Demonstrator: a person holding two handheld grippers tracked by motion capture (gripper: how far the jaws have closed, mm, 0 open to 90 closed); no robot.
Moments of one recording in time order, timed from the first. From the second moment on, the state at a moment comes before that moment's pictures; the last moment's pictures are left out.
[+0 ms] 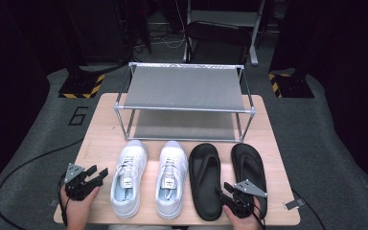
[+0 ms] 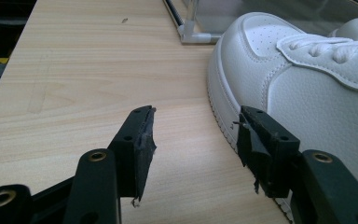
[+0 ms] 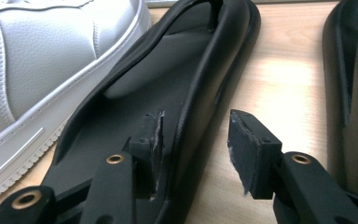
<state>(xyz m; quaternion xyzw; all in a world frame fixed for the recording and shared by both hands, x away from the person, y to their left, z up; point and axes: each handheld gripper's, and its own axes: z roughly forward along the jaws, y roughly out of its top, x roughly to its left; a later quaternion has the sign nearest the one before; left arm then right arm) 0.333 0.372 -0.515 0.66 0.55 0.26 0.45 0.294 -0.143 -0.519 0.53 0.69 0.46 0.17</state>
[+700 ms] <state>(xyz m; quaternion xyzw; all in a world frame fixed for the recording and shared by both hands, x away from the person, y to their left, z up) 0.334 0.371 -0.515 0.66 0.55 0.26 0.45 0.294 -0.142 -0.524 0.55 0.69 0.45 0.15</state>
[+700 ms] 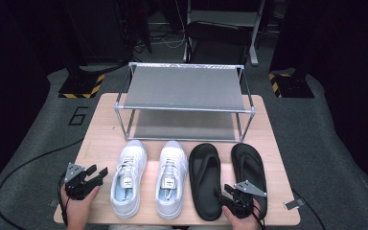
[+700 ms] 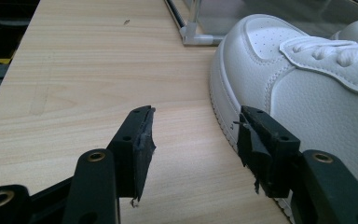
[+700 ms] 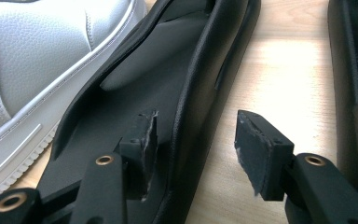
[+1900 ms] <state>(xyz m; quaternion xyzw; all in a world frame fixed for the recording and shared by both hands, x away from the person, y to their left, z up) 0.334 0.370 -0.514 0.66 0.54 0.27 0.44 0.297 -0.139 -0.529 0.57 0.67 0.48 0.09</state>
